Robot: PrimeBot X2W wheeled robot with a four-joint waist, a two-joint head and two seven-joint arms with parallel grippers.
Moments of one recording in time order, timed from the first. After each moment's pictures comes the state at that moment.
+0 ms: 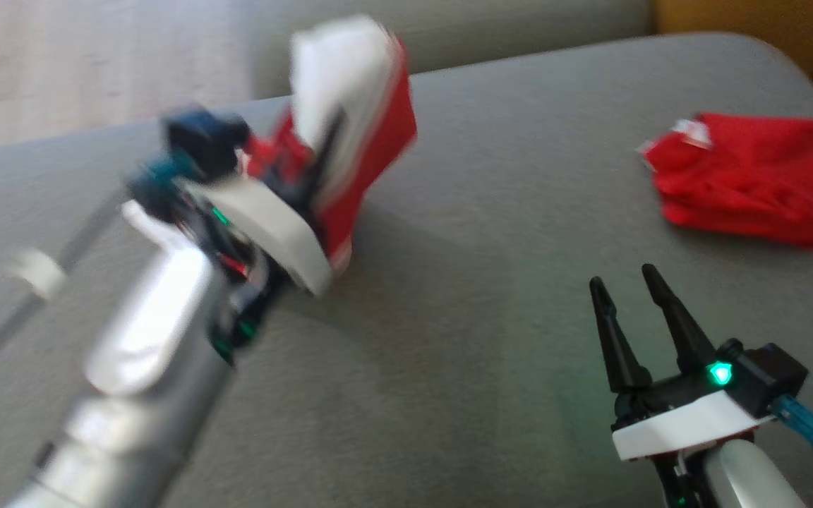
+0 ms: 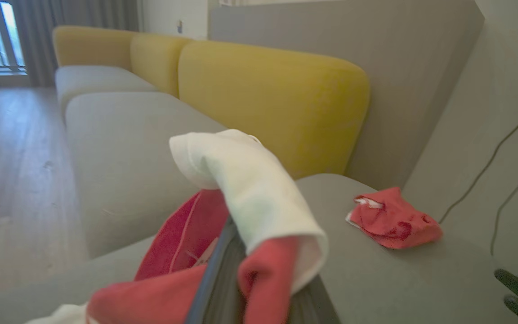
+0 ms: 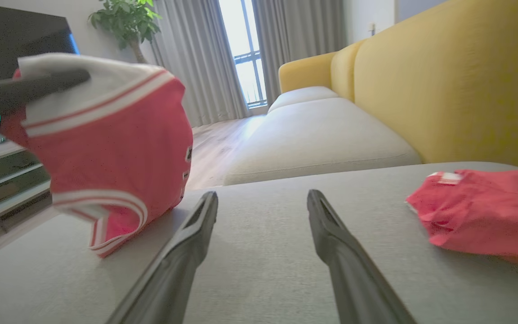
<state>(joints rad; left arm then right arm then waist) -0.68 0.25 -0.59 0.30 -0.69 -0.12 0.18 -0.03 -0.17 0.26 0.13 0.33 0.13 -0.25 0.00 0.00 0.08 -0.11</state>
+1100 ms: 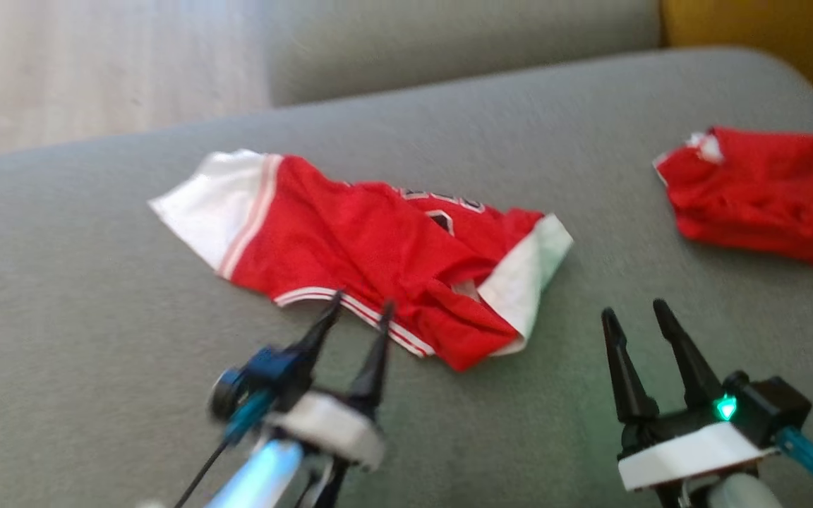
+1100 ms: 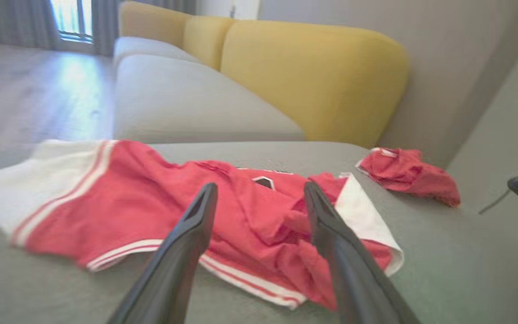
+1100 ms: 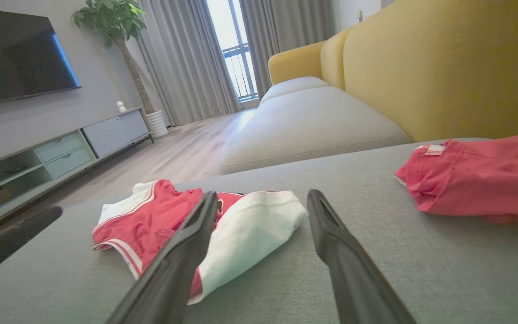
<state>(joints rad) -0.35 0.10 -0.74 0.45 -0.57 0.04 -0.25 0.04 -0.13 0.21 0.14 0.32 0.13 -0.25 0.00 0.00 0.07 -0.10</state>
